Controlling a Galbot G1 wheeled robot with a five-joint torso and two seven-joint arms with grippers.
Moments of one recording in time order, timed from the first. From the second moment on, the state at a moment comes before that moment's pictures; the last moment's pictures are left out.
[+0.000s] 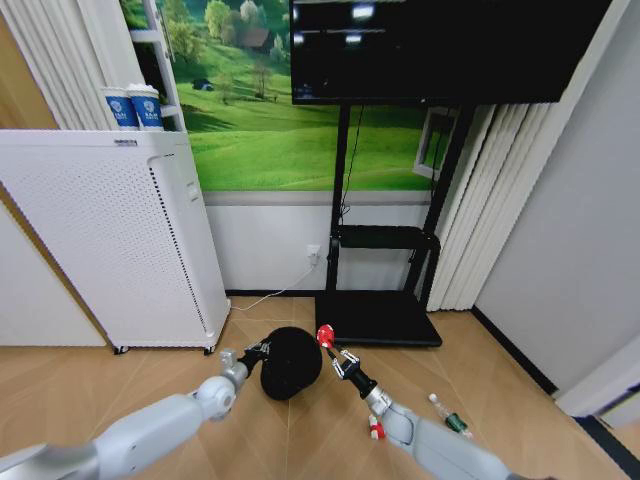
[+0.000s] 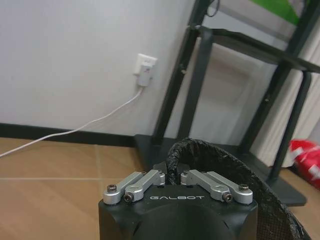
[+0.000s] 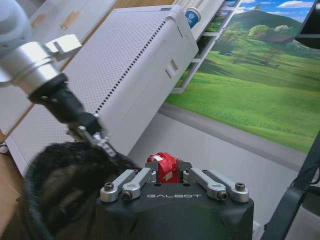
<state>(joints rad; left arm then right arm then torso) 0.39 -0.88 0.81 -1.35 -1.34 -0.30 -0.14 -0.68 0.97 -0.62 1.16 -0.07 0.80 0.51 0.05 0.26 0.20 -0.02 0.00</state>
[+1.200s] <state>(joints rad) 0.81 -0.65 0.35 -1.58 -1.22 -0.32 -0.21 -0.69 1.02 -0.50 0.79 0.20 0.79 0.40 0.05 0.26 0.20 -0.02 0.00</state>
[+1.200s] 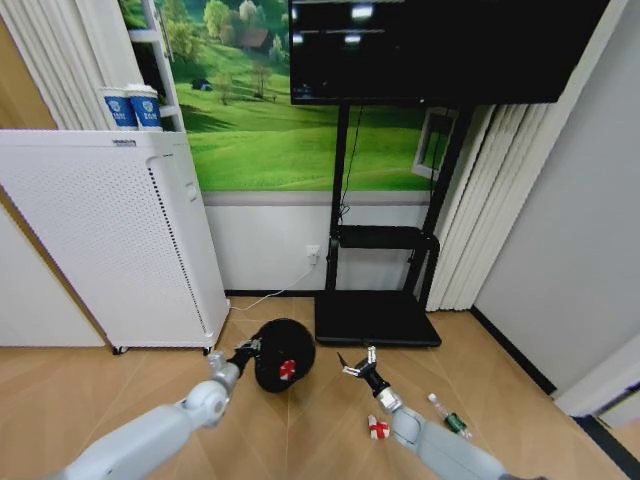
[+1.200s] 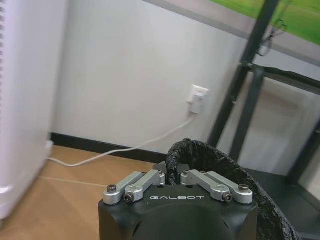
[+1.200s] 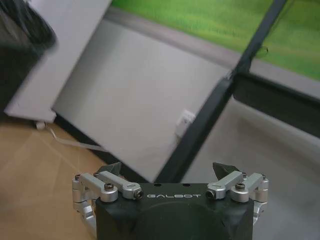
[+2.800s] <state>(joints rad) 1.64 -0.79 -0.34 -1.79 -0.98 -0.38 -0.06 -0.92 1.08 -0.39 0.52 -0.34 0.66 0.60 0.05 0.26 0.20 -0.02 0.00</state>
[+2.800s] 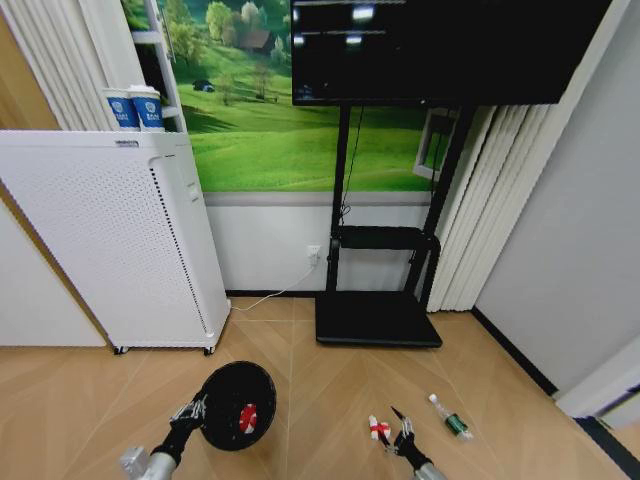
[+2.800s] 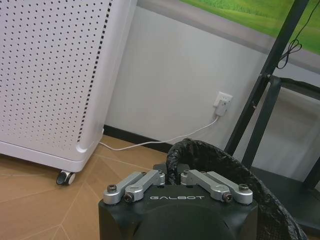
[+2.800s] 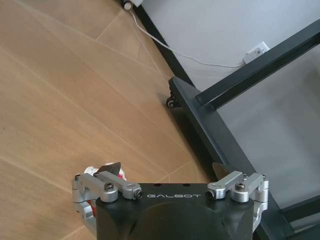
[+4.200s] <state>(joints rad) 1.64 -0.79 -0.32 -1.77 -0.95 -0.40 -0.01 -0.90 1.13 -0.52 0.51 0.74 0.68 0.05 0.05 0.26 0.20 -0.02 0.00</state>
